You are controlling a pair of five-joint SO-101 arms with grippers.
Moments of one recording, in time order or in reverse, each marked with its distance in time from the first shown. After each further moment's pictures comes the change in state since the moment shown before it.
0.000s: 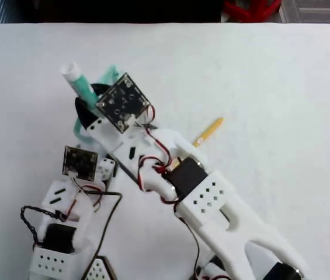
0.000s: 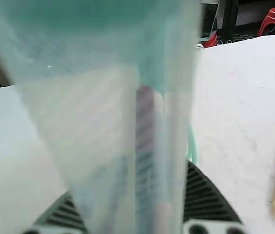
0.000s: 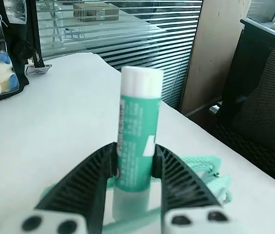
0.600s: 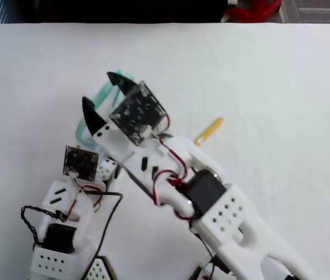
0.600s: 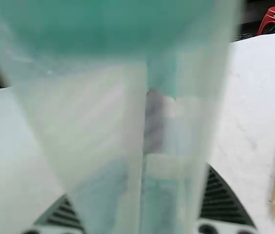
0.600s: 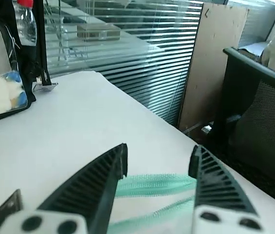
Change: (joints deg) left arm 0.0 0.0 0.0 0.0 -0.2; right arm -0.4 -10.5 0.0 4.5 0.0
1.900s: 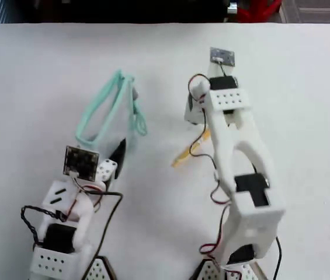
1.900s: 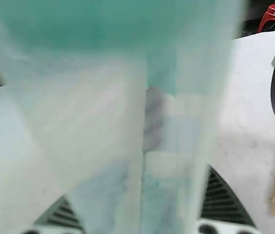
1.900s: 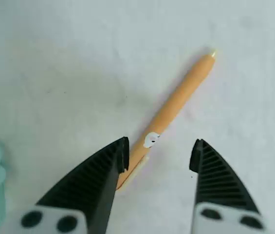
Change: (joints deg) left arm 0.0 0.0 0.0 0.6 0.0; right arm 36.7 64.4 -37.0 47.6 -29.4
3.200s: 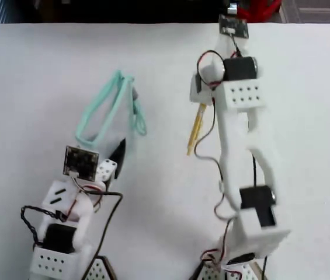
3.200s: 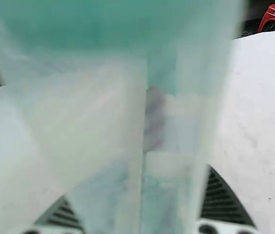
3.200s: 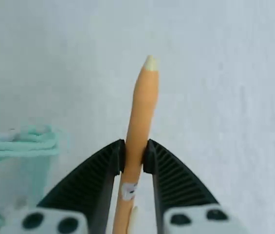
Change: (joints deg) left arm 0.0 0.0 0.0 0.0 0.0; right arm -1.5 -14.6 -16.7 14.2 7.1
